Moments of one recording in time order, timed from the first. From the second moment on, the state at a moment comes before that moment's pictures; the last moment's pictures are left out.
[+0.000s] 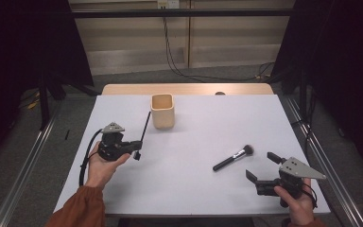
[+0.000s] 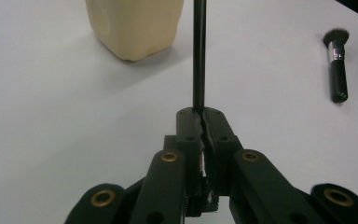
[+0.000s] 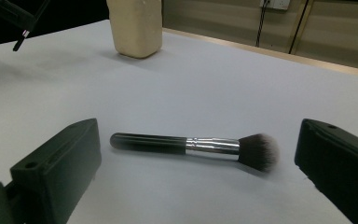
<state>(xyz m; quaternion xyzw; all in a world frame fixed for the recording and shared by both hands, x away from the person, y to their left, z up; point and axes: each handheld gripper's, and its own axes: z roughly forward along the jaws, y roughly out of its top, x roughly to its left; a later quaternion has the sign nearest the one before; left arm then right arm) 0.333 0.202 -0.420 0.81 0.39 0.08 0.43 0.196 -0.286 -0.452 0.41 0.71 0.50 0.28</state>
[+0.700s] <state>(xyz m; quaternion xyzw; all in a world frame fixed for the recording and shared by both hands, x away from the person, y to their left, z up) 0.314 0.199 -0.407 0.78 0.34 0.09 0.52 0.195 -0.285 -0.451 0.41 0.71 0.51 0.28</state>
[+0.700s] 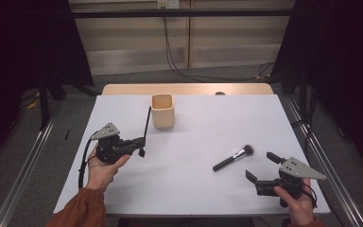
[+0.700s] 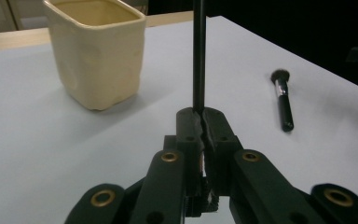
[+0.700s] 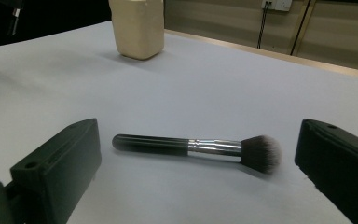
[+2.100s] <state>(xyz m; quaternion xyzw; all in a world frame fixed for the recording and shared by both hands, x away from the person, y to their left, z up) 0.289 0.142 -0.395 0.82 0.24 0.01 0.51 0.213 -0.243 -0.440 0.34 0.72 0.55 0.25</state>
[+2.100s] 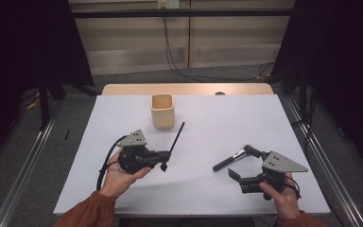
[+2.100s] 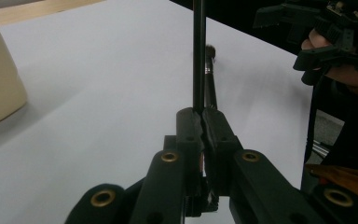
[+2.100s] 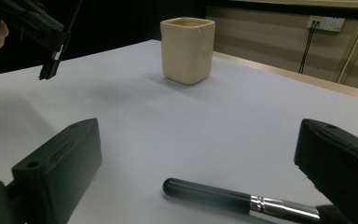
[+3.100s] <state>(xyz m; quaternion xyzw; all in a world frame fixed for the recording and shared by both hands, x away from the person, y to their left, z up) 0.279 0.102 -0.389 0.88 0.17 -0.03 0.44 0.243 -0.191 -0.414 0.27 0.78 0.55 0.15</state>
